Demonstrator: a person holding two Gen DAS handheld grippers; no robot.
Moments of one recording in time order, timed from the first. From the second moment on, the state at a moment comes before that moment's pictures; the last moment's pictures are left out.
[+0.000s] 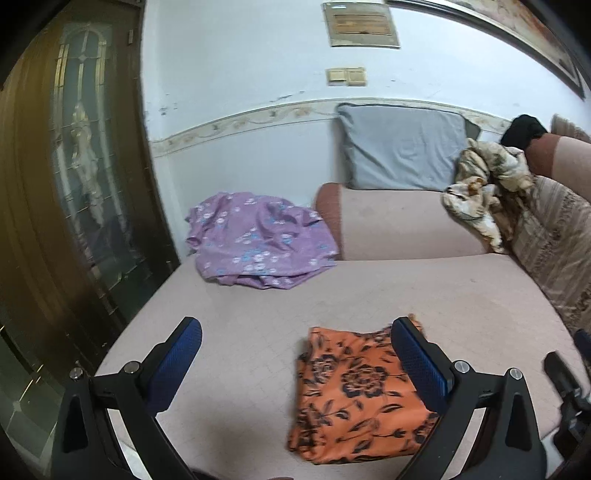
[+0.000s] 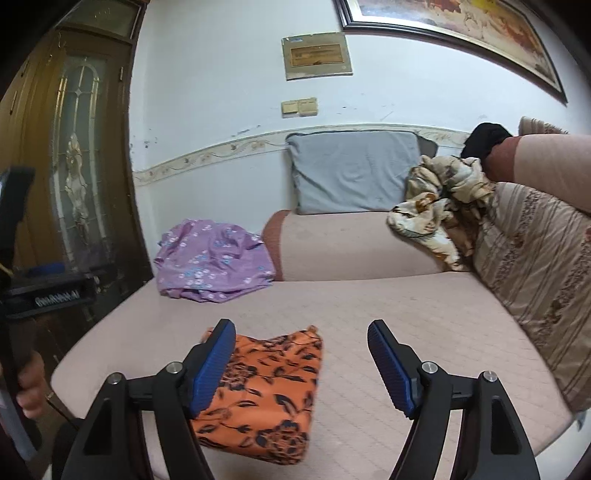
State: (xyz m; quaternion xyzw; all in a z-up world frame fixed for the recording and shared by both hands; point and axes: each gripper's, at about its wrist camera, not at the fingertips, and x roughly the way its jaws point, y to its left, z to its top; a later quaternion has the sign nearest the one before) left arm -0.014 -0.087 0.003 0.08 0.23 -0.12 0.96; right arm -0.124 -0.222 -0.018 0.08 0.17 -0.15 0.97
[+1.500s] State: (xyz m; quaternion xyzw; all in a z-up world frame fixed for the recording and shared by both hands) left arm -0.013 -0.208 -0.007 0.13 0.20 -0.22 0.95; right arm -0.158 -0.351 -0.056 0.16 0.20 -0.23 0.94
